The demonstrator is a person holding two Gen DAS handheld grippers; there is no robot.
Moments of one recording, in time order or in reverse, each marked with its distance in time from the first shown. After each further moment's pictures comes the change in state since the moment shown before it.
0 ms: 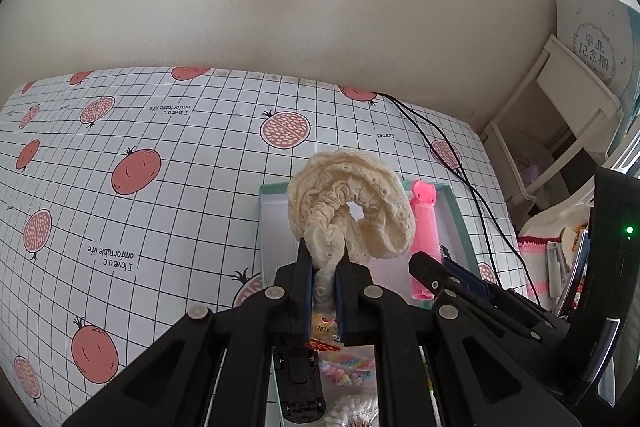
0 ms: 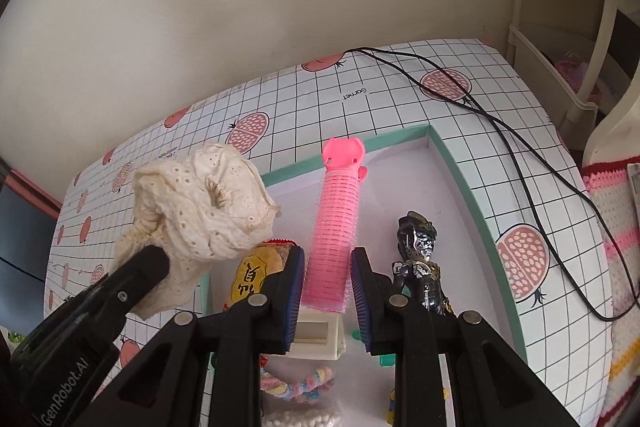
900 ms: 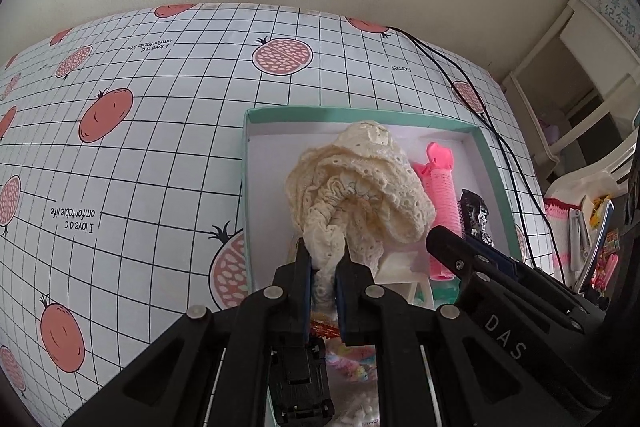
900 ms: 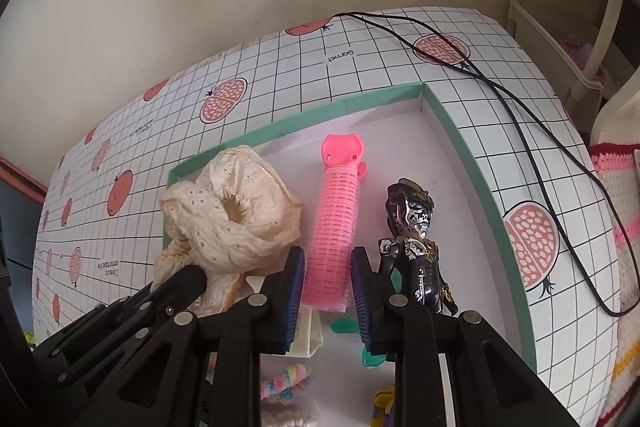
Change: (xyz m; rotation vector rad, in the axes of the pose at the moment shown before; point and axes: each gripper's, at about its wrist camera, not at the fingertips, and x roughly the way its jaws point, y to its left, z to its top) left arm 0.056 0.001 -0.026 -0.004 0.165 0.013; right arm 0.030 -0.010 -0.012 -0.010 0.081 -0.031
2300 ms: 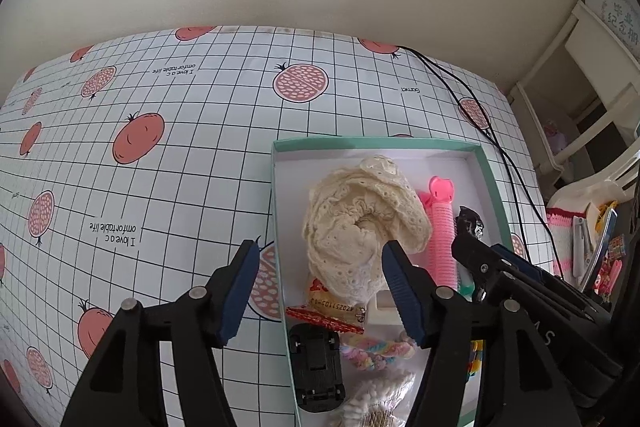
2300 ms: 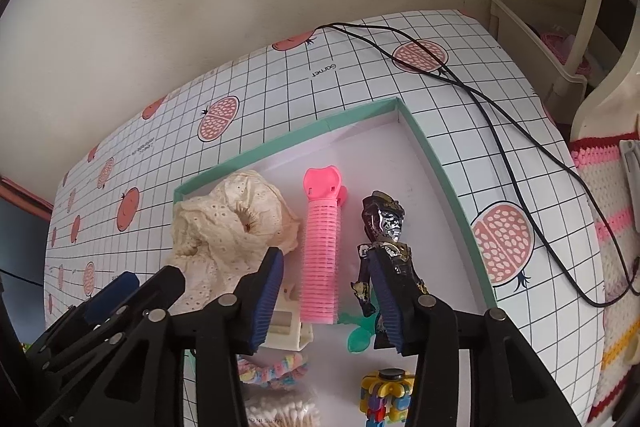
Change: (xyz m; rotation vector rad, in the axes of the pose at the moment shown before) left arm -0.029 0.003 0.011 0.006 -0.020 0.069; right arm -0.023 -0.014 0.012 0.056 0.009 0.004
